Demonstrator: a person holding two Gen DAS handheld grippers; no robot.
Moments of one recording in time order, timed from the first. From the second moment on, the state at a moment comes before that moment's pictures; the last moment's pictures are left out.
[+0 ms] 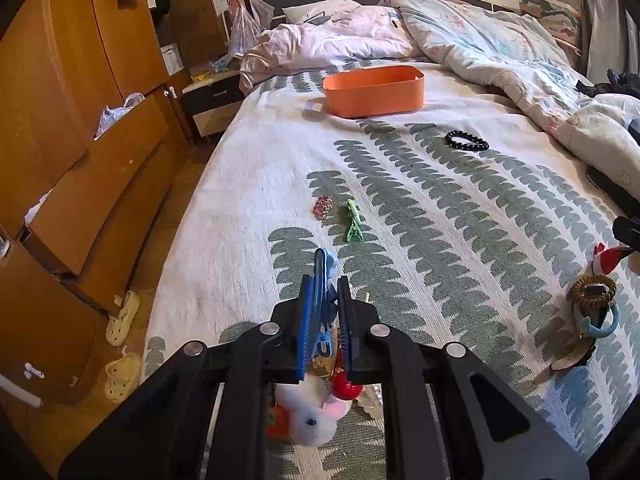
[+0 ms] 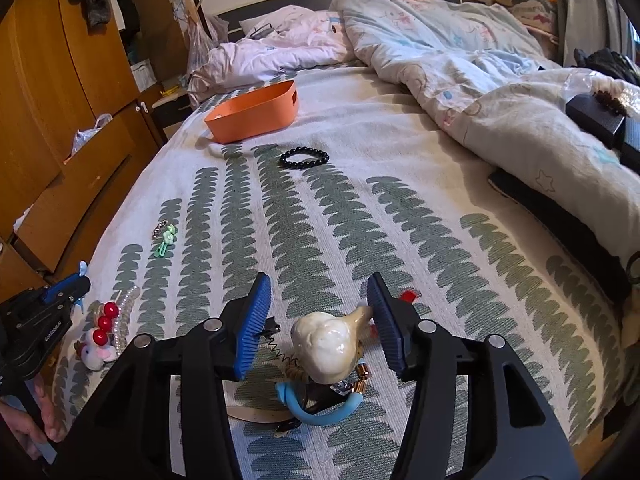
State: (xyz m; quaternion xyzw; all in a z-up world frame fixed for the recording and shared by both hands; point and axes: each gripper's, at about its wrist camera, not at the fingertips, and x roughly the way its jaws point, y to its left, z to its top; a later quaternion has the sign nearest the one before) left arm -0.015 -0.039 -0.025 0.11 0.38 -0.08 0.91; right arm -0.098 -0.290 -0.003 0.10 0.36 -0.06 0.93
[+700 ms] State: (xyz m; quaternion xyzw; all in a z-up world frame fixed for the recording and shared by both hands) left arm 0.007 -0.008 -0.020 0.06 0.39 -0.05 0.92; right arm -0.109 -0.309 0.018 0.14 0.30 -0.06 0.94
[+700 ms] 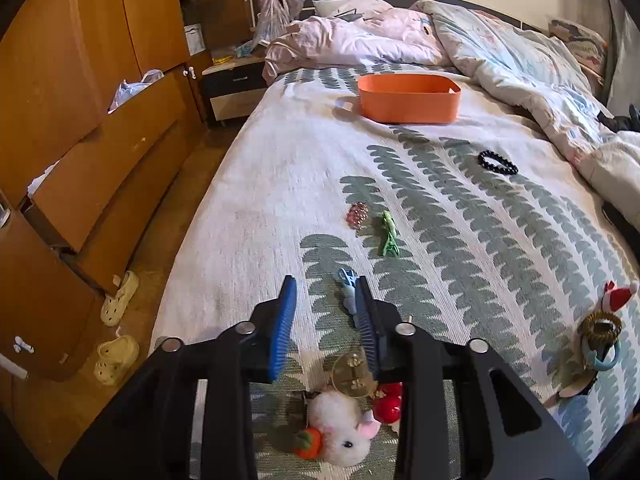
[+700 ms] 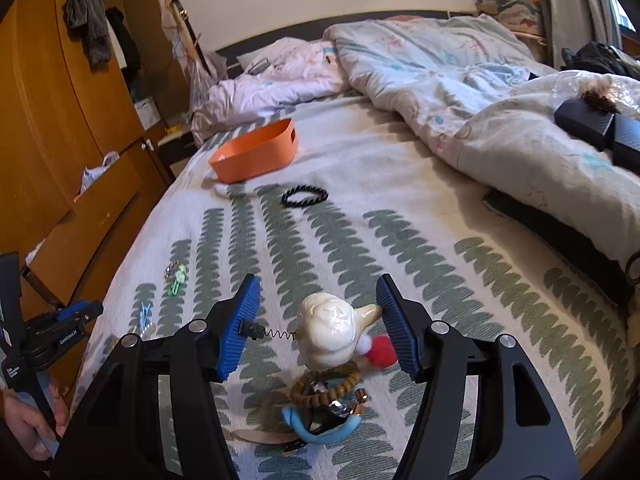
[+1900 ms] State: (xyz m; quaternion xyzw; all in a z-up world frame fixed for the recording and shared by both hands) left arm 0.086 -0.030 -0.035 0.04 0.48 -0.10 0.87; right arm 0.036 -0.299 0.037 0.12 0.37 -0.01 0.92
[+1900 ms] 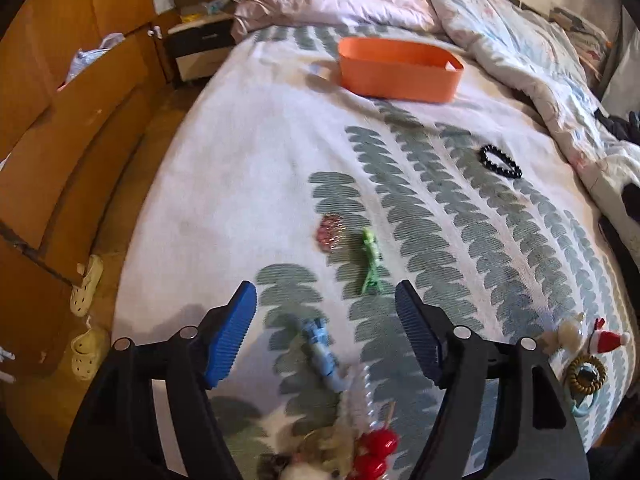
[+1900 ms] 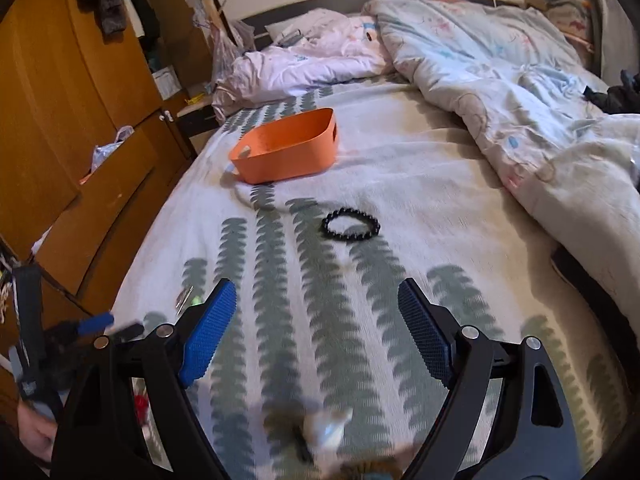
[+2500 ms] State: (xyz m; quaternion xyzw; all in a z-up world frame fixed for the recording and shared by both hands) left arm 0.139 -0.067 -0.076 0.05 0.56 -0.10 0.82; right arm 0.150 -0.294 -0.008 0.09 0.45 0.02 0.89
